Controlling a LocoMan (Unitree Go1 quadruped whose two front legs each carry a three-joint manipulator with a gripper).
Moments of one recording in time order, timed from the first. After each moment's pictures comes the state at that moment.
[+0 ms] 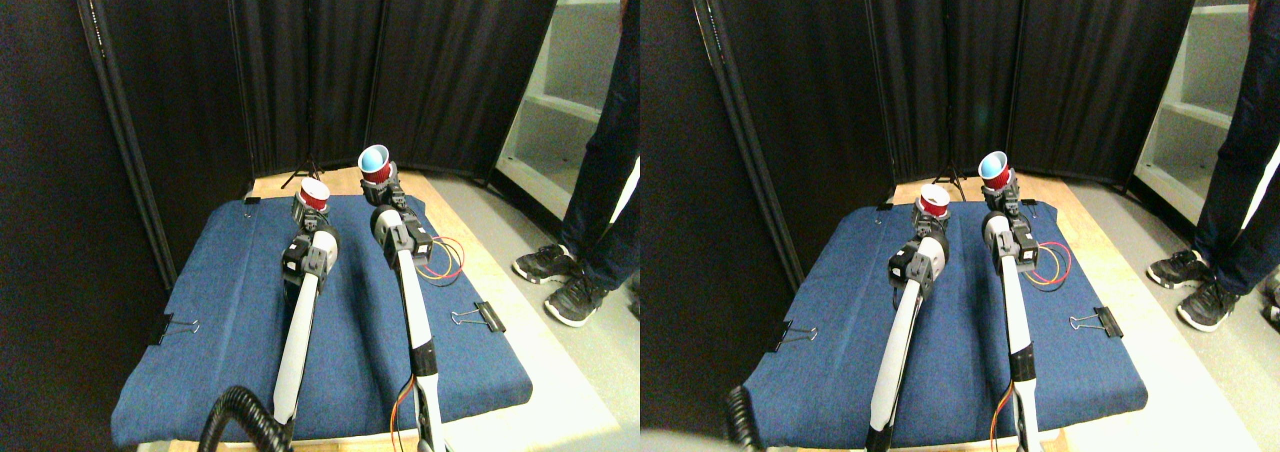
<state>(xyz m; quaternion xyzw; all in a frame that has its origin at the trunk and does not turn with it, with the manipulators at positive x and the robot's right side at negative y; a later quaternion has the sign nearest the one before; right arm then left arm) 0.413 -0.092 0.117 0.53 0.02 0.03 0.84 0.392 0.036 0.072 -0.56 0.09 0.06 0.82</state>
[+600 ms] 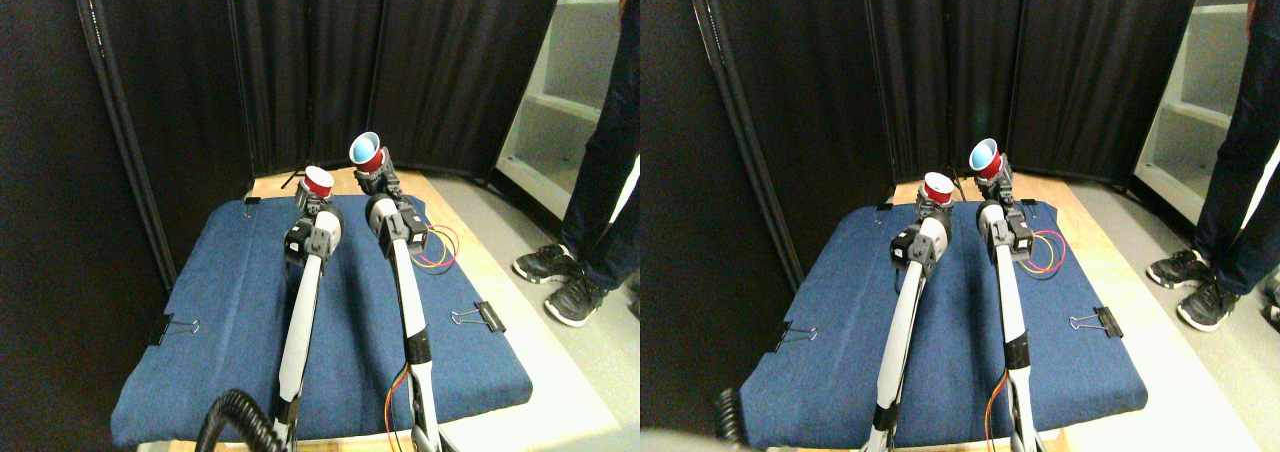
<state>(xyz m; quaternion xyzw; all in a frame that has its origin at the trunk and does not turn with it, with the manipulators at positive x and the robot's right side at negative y) 0.417 -0.075 0.131 0.47 0.02 0.07 0.88 0.398 0.028 0.084 -0.56 0.11 0.05 0.82</state>
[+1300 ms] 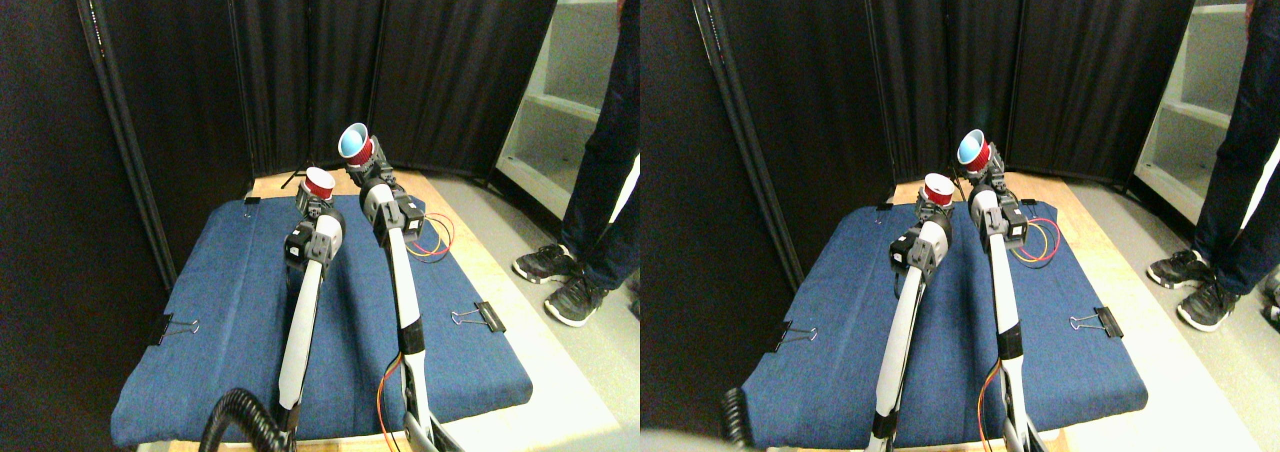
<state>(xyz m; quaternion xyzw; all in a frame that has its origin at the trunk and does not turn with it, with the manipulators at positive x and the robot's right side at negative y) 0.413 -0.057 0.147 0.43 0.03 0.09 0.90 0.391 0.028 0.088 -0.56 0.10 0.04 0.82</state>
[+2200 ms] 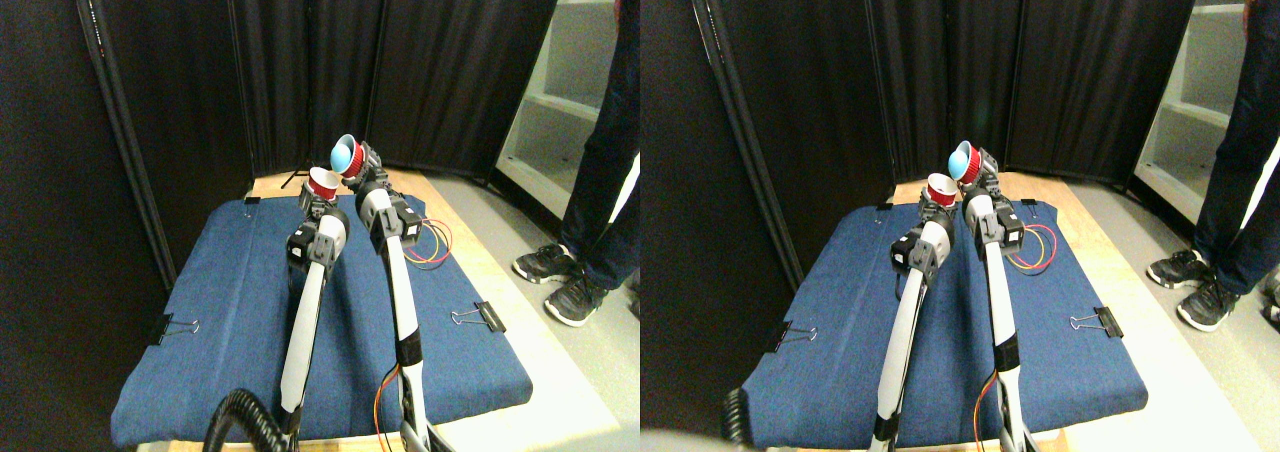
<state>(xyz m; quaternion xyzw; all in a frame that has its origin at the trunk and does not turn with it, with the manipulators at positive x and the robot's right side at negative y) 0.400 -0.045 0.143 0.27 0.05 0.10 0.96 0.386 0.021 0.089 -0.56 0.11 0.04 0.82</state>
